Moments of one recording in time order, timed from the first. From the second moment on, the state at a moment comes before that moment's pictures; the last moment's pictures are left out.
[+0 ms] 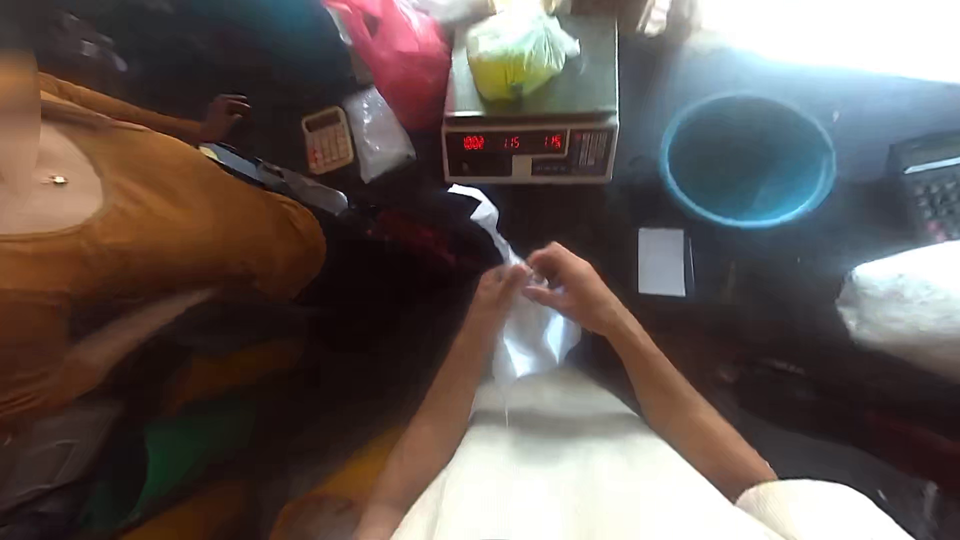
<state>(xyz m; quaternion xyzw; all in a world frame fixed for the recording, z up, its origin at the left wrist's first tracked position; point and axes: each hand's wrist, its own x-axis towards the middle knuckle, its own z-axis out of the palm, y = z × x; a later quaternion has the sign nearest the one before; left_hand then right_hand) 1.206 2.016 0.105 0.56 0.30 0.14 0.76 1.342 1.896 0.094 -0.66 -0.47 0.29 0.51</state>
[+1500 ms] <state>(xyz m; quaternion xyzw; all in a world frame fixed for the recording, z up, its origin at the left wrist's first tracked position) 1.219 2.179 0.068 0.72 0.18 -0.04 0.67 1.251 1.965 0.122 -0.46 0.07 0.09 0.88</state>
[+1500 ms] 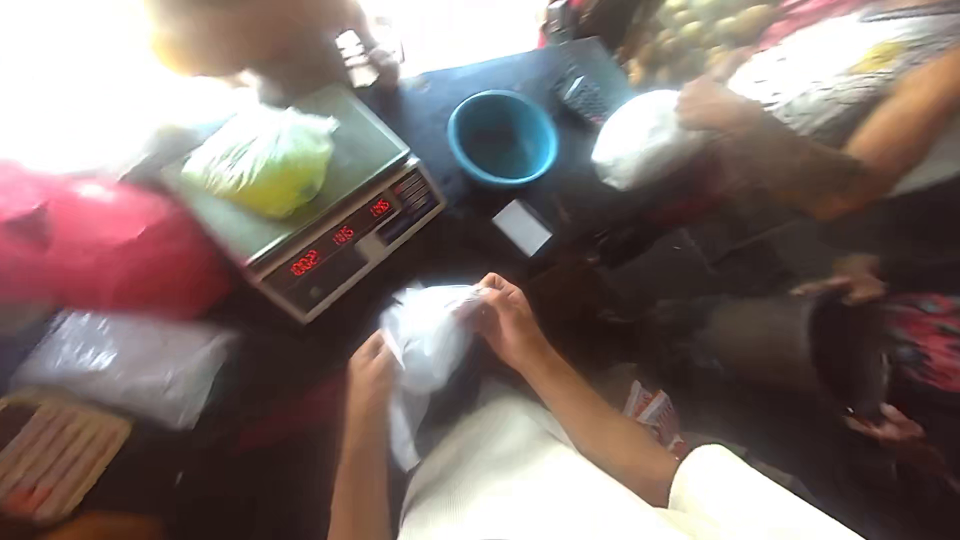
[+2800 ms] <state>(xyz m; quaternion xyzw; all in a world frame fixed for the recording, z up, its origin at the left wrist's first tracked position) 1.110 2.192 0.083 0.50 0.21 -0.01 0.84 1.173 1.985 0.094 -0.63 -0.13 0.25 0.72</state>
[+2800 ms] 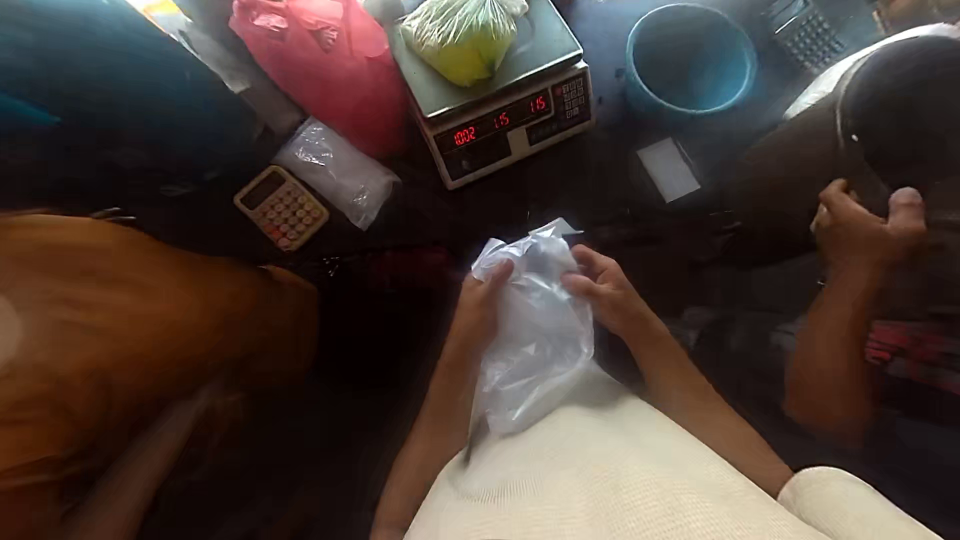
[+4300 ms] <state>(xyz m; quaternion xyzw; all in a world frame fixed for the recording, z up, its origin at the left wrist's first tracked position) 1.133 2.228 0.081 0.60 0.25 -0.03 0.76 1.222 2.014 0.116 -0.80 -0.37 0.16 0.44</state>
